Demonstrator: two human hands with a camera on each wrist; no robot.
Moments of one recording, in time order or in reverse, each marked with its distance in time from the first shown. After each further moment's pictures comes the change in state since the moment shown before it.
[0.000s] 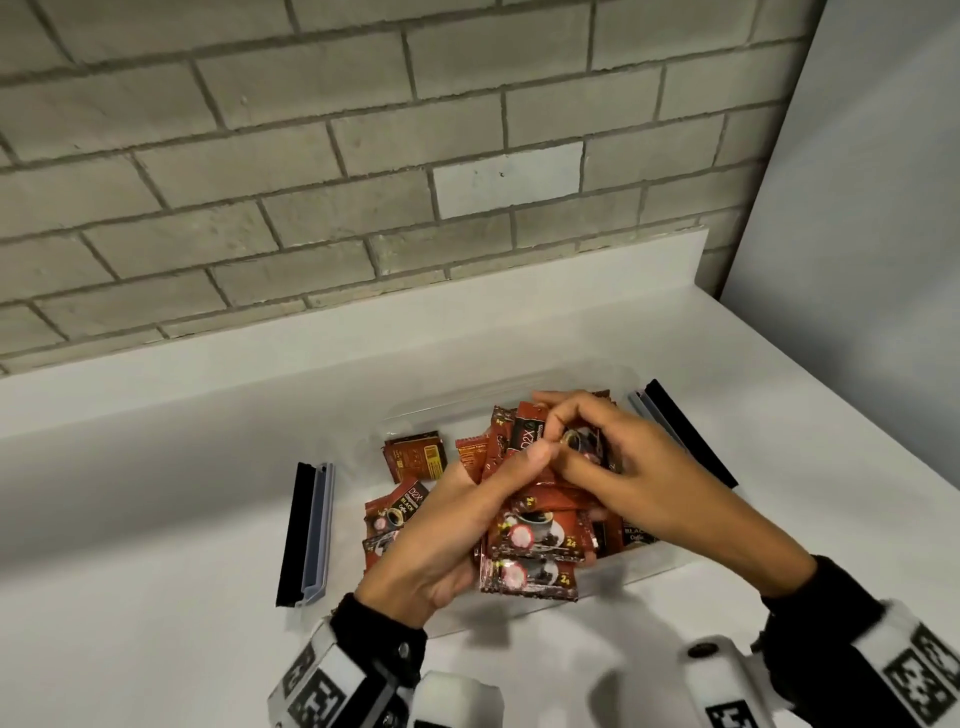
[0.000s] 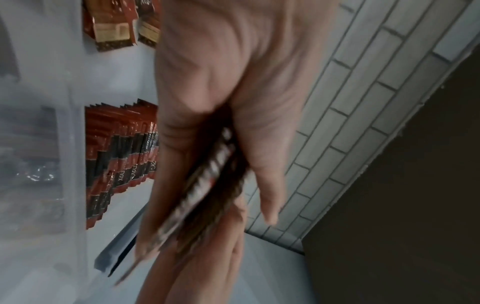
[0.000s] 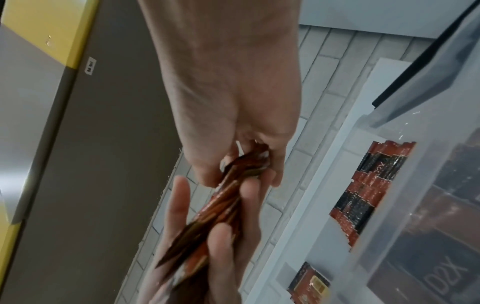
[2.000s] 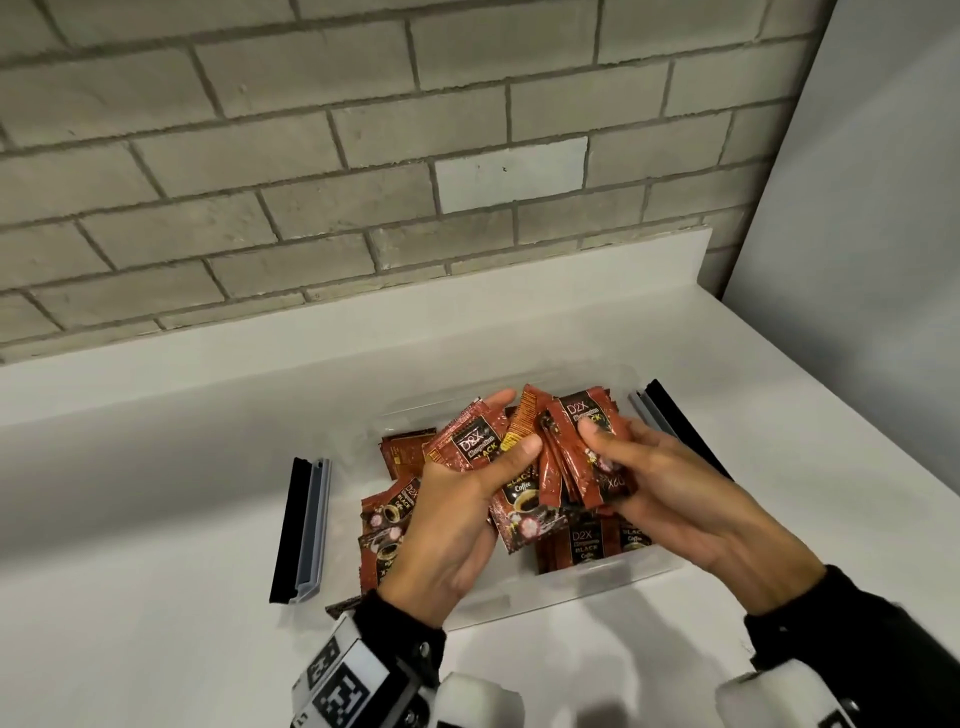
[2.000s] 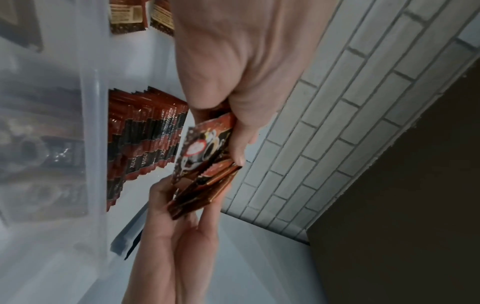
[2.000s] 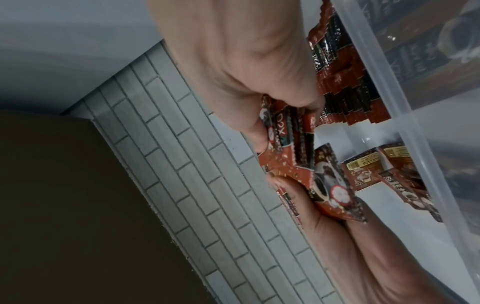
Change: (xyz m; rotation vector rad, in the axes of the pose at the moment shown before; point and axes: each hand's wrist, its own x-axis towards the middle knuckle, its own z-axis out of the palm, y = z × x) left_hand 0.018 -0.009 0.000 -0.120 0.245 0.227; right_hand 0.005 0.025 -0.003 0.965 0.161 0.515
